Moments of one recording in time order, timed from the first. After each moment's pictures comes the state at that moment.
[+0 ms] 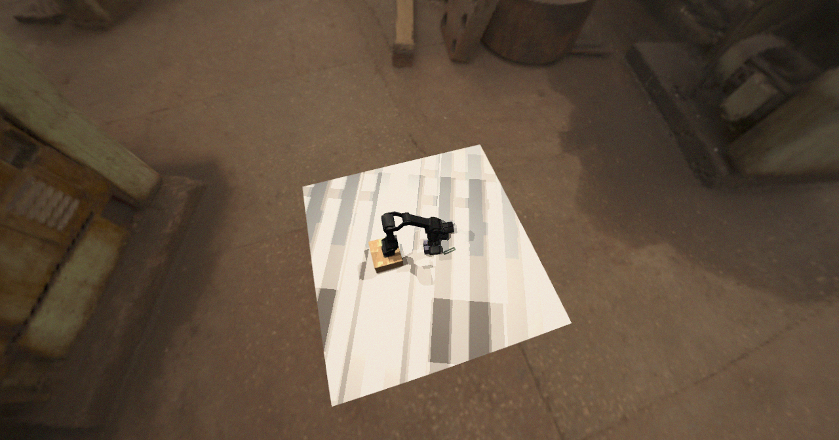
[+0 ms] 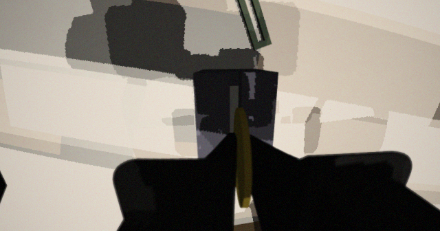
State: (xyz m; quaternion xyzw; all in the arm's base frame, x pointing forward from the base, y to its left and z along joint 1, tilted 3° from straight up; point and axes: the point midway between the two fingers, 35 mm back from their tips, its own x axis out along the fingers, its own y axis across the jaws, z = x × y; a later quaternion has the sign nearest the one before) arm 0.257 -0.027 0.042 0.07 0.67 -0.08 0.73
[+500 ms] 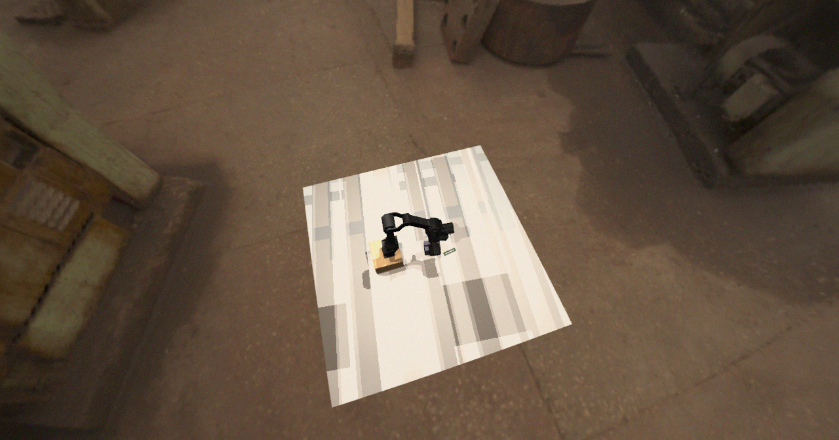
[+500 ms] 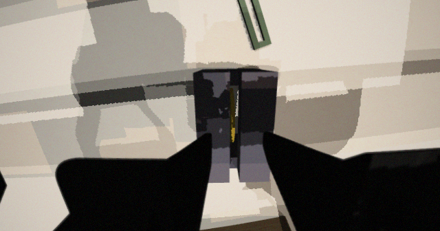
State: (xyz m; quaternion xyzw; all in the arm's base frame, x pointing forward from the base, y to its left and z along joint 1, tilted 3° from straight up) arm 0.256 -0.027 0.043 0.07 0.67 -0.08 0.73
